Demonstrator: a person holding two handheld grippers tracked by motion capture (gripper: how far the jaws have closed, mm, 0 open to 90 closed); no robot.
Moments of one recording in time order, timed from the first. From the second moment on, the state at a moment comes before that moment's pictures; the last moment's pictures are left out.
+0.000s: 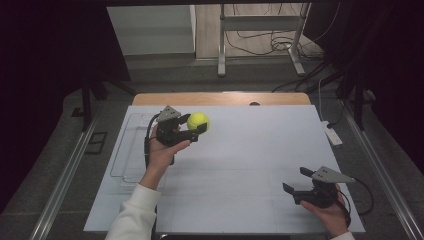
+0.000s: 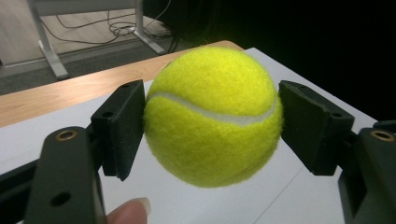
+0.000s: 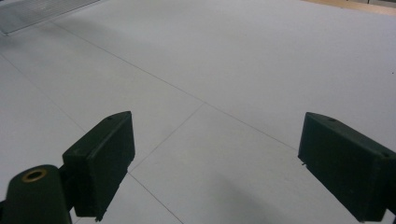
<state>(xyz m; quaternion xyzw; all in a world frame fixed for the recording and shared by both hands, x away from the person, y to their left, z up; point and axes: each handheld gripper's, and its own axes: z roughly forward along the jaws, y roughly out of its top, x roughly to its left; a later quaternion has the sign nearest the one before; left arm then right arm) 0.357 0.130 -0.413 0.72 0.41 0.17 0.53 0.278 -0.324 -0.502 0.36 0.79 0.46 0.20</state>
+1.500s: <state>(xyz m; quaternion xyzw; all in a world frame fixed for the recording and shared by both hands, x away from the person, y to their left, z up) 0.364 0.184 -0.409 0.67 0.48 0.20 0.53 0.278 -0.324 -0.503 0.36 0.79 0.46 0.20</state>
